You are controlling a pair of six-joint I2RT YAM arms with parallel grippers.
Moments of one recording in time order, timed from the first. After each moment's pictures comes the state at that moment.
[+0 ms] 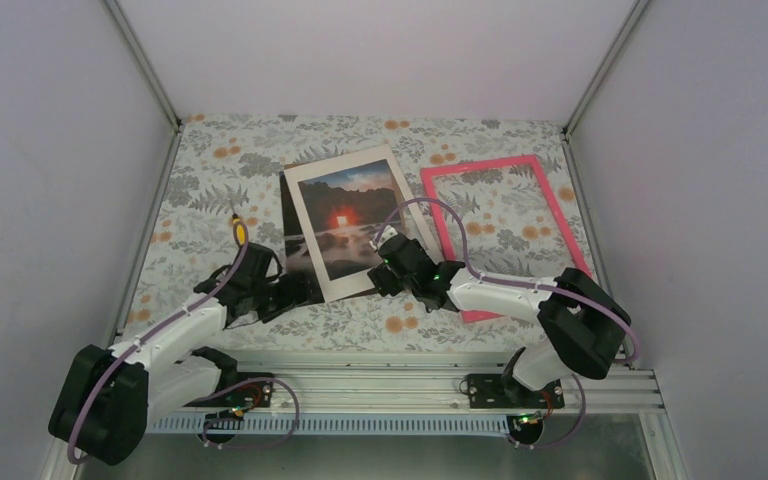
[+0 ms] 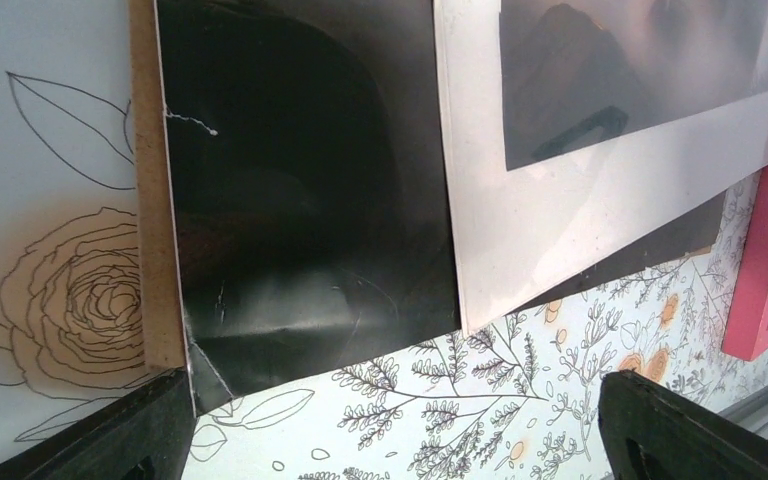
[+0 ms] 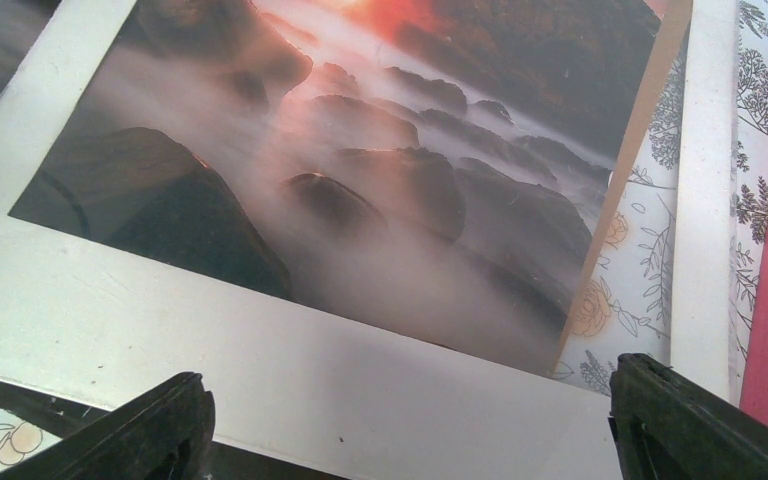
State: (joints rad) left arm -0.39 1.02 0.39 -0.39 0.38 -0.80; right arm 0.93 1.50 0.76 -0.11 0.33 0.13
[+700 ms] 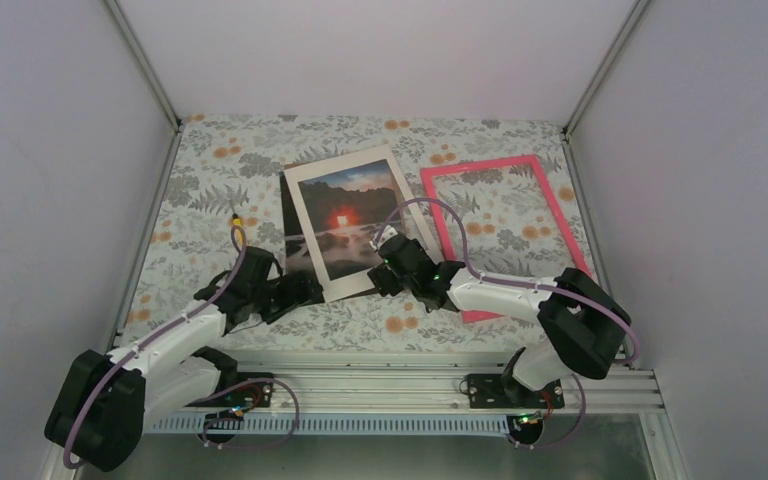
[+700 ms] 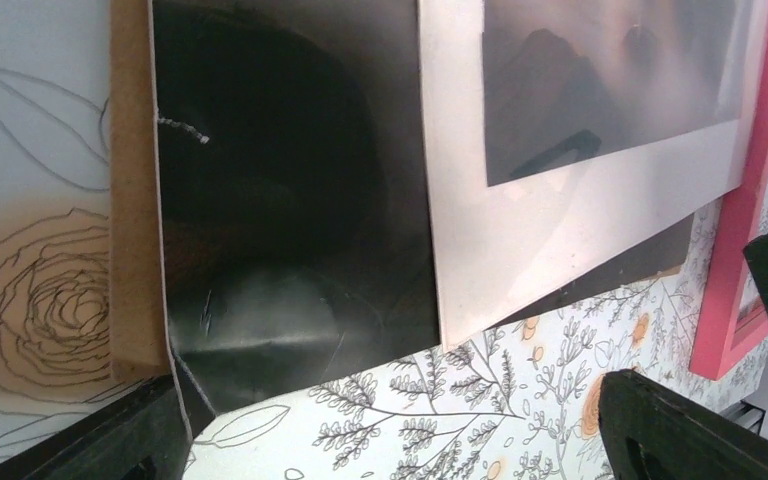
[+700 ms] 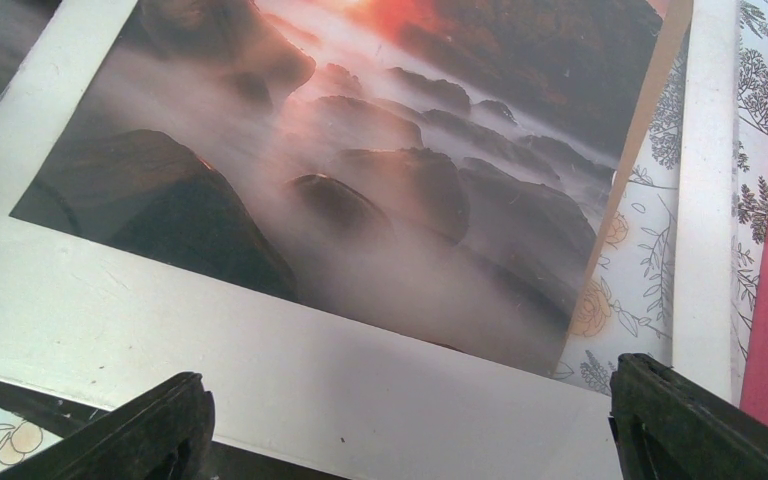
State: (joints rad) left arm -0.42 0.99 0.35 -0.31 0.37 -0.88; right arm 0.93 1.50 0.76 -0.11 0.33 0.13
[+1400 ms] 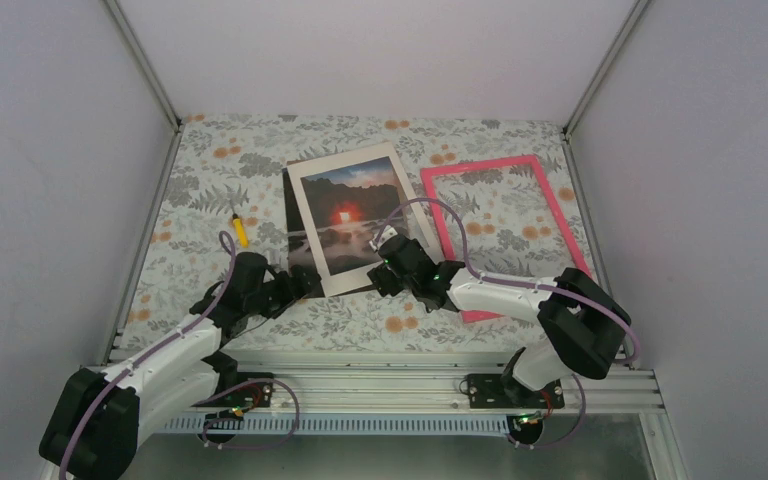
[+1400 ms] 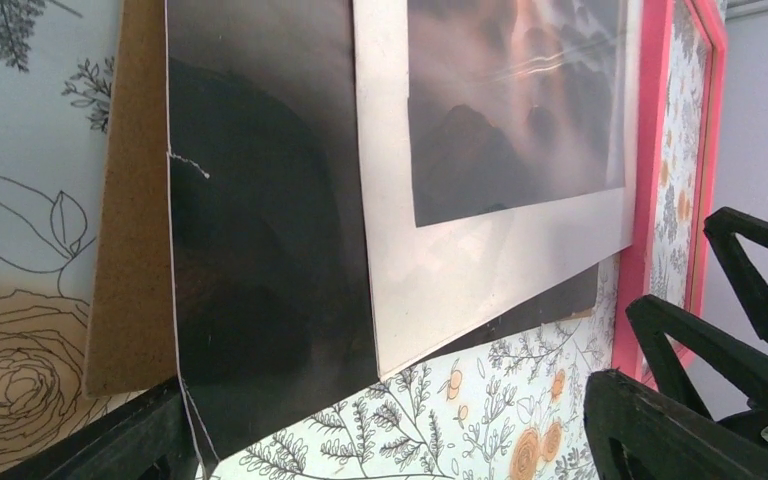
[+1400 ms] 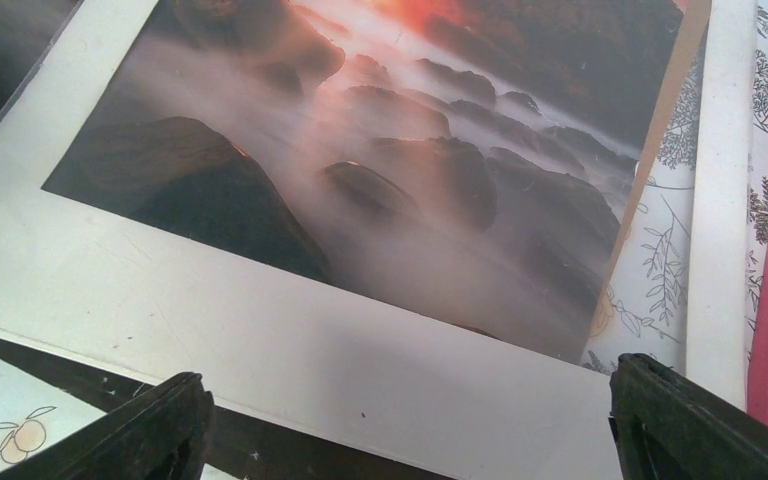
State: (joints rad) left arm -0.42 0.90 0.24 -0.09 0.33 -1.01; right arm 0.93 1.50 0.76 -0.11 0.32 0.13
